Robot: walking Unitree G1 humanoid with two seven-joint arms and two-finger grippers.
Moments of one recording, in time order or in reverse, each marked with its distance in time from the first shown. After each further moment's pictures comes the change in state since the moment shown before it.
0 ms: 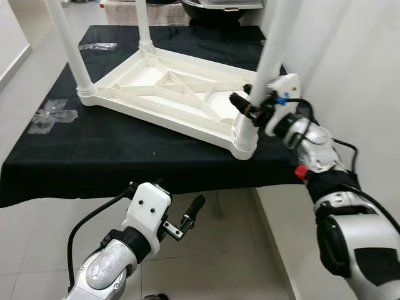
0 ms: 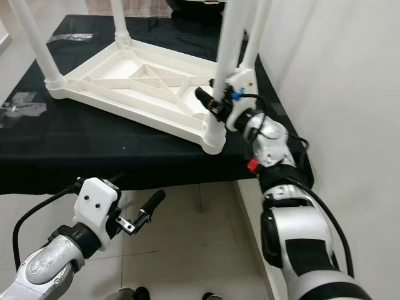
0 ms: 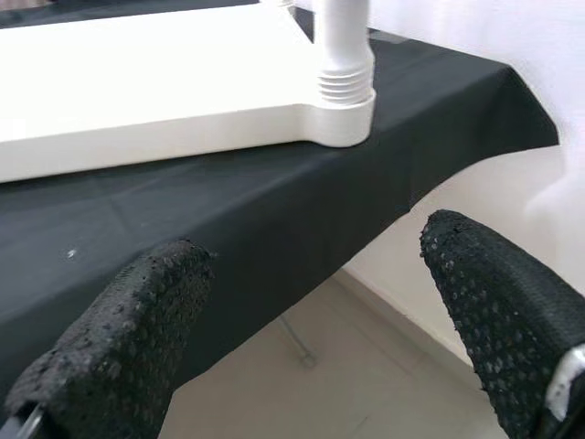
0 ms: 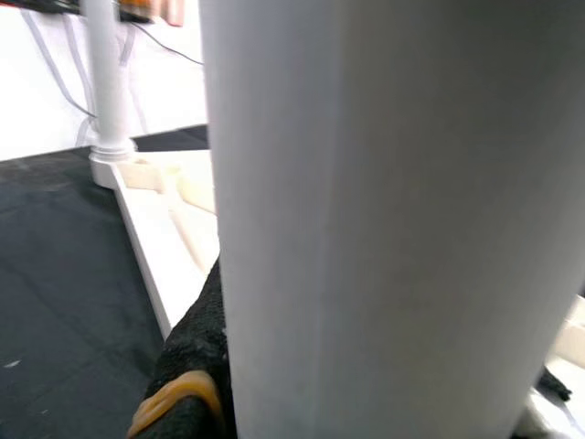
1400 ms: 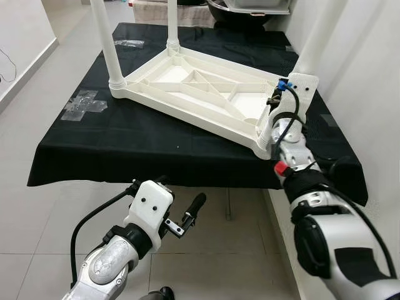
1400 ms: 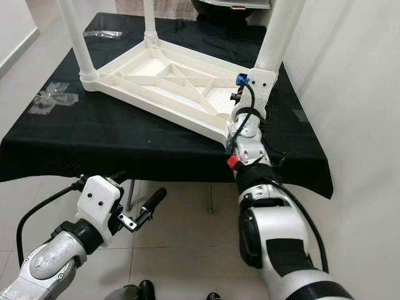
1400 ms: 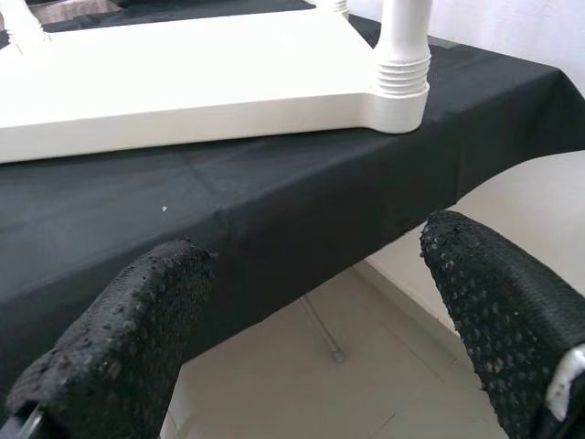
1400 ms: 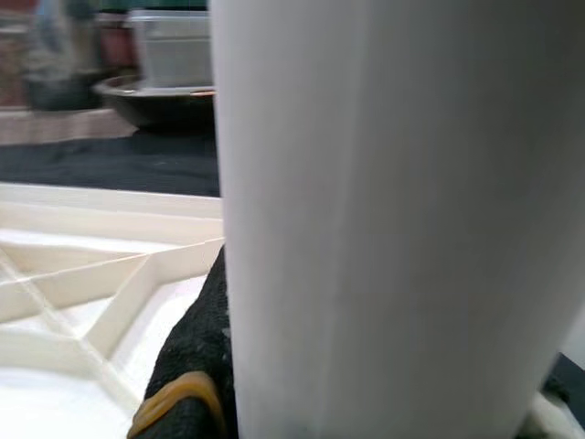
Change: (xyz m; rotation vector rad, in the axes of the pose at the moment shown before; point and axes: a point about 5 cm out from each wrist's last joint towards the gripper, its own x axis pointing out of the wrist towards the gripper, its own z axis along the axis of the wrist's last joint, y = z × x) left arm 0.005 0.002 0.000 0.022 -0.020 -0.009; right arm -0.009 -0.013 -0.013 0.134 0.083 -1.073
